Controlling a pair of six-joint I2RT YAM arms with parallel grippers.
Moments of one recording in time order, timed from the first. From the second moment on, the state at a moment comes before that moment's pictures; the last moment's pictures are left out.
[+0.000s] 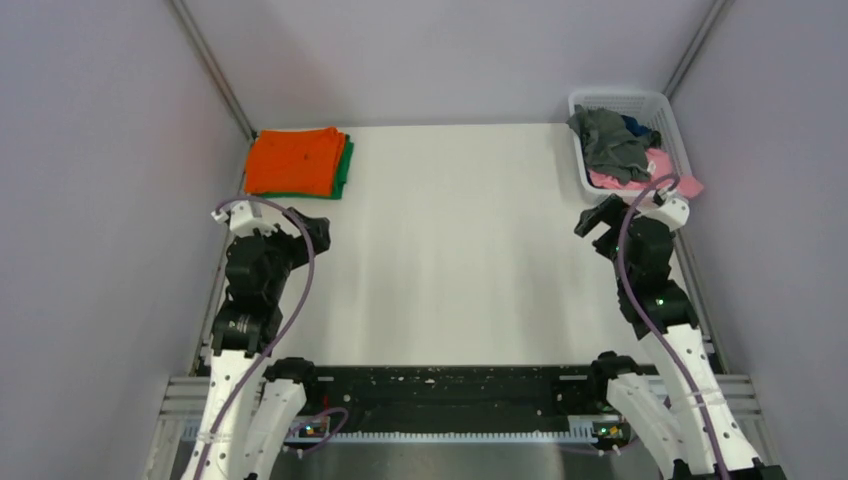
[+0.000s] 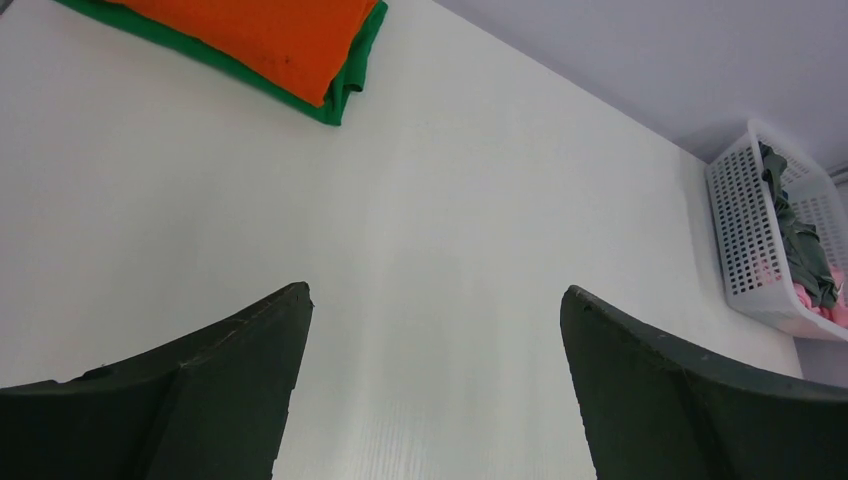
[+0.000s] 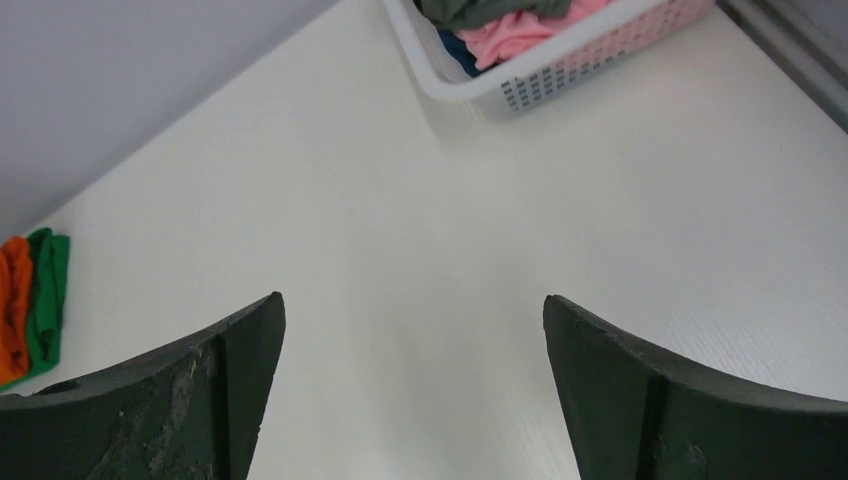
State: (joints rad) left arm -0.06 0.59 0.71 -0.35 -0.03 -0.54; right arm 0.13 0.66 0.69 -0.31 0.31 0.55
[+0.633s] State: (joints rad) left arm -0.06 0.58 0.69 -0.36 -0.03 -0.55; right arm 0.11 1.21 1.26 -0.49 0.29 0.36
